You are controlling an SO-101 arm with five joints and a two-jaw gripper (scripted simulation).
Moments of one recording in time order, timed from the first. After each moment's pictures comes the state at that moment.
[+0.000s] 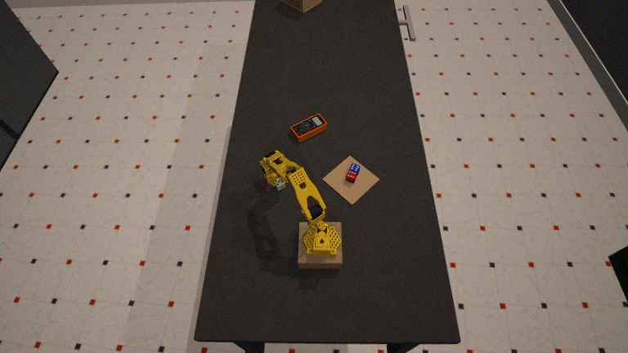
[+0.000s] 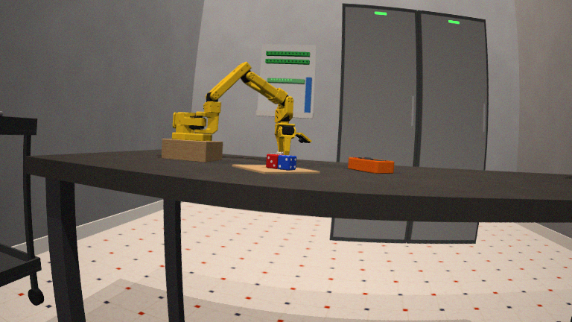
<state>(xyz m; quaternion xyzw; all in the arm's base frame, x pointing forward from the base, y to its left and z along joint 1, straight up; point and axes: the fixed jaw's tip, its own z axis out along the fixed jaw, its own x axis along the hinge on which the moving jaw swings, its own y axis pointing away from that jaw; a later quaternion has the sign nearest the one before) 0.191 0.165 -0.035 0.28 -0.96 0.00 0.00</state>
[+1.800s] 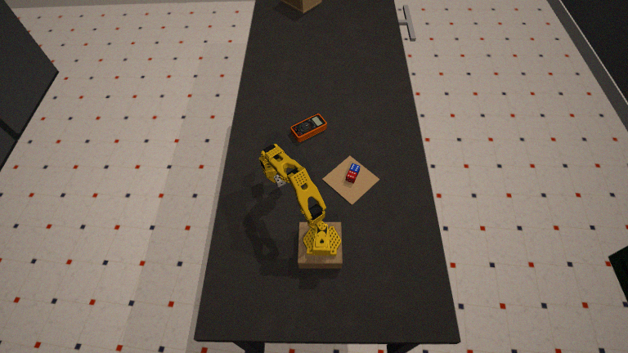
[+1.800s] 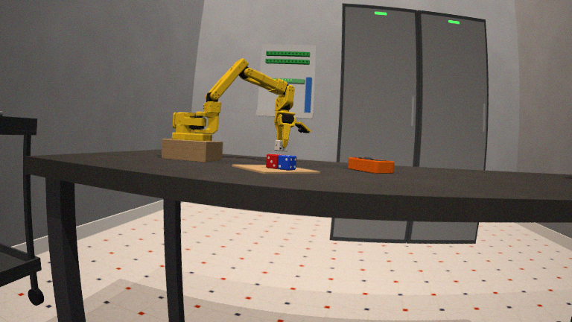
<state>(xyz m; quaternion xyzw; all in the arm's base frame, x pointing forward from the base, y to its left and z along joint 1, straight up) 0.186 0.161 -0.003 0.28 -0.96 0.01 0.02</state>
